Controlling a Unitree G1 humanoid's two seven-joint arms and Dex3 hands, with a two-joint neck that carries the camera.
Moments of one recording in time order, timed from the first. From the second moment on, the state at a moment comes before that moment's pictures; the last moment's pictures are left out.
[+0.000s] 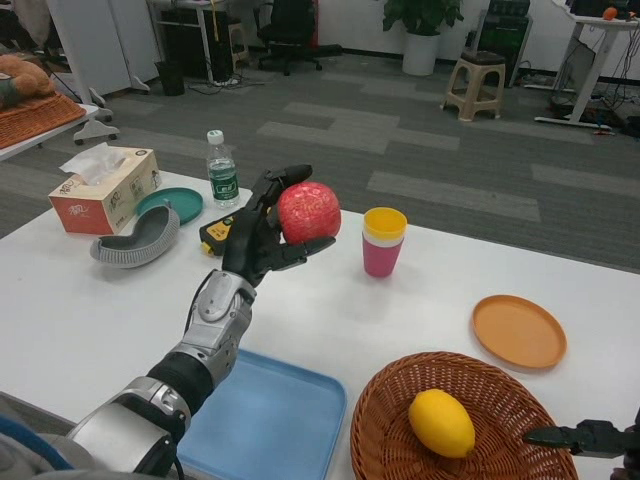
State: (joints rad) left arm -0.38 0.20 0.09 0.62 -0.38 -0.69 -0.10; right arm -0.34 -0.34 0.35 0.86 0.38 -1.07 -0.53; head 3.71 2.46
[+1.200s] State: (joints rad) left arm -0.21 0.21 0.08 0.27 -0.40 -0.67 -0.01; right arm -0.34 -0.36 0.35 0.85 0.40 -1.07 -0.53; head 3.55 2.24
